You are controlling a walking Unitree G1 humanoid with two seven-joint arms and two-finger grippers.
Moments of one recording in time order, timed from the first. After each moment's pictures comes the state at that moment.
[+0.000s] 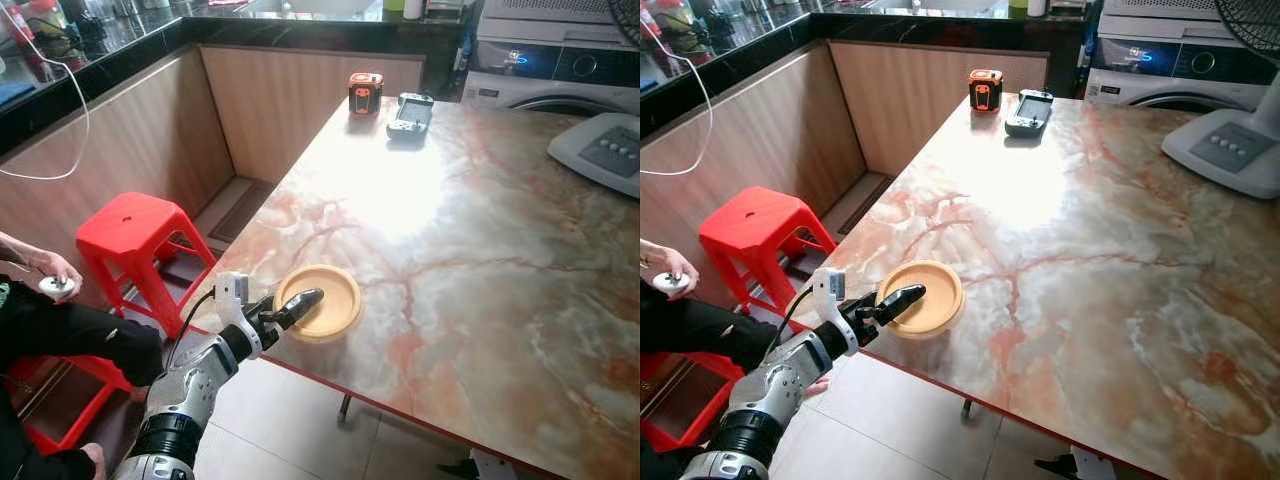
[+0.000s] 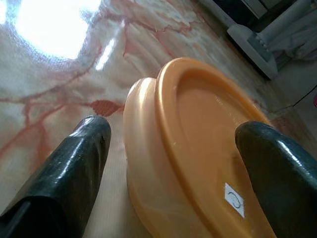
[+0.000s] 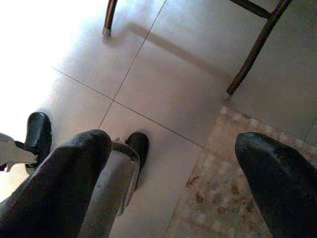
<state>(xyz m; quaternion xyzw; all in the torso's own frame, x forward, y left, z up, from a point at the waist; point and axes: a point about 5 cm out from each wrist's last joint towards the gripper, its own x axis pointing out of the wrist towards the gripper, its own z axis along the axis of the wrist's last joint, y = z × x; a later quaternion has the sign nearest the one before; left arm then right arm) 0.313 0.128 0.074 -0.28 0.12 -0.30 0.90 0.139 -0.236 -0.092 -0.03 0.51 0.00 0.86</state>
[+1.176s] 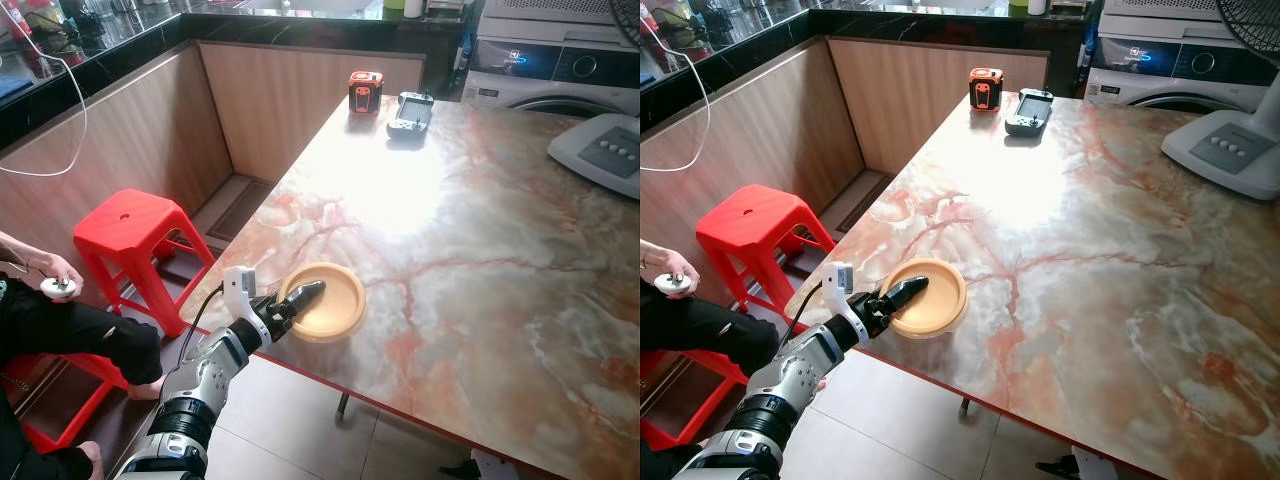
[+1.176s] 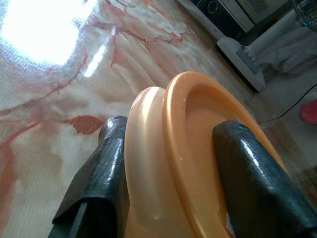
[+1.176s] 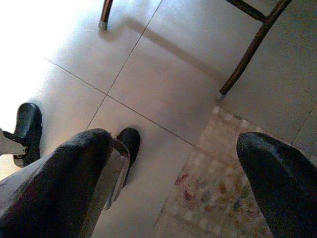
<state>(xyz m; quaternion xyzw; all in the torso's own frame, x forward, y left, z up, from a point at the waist) 0.325 0.118 0.075 -0.30 0.11 -0.31 0.90 0.140 -0.241 -0.091 -0.06 0.51 0.01 0.86</state>
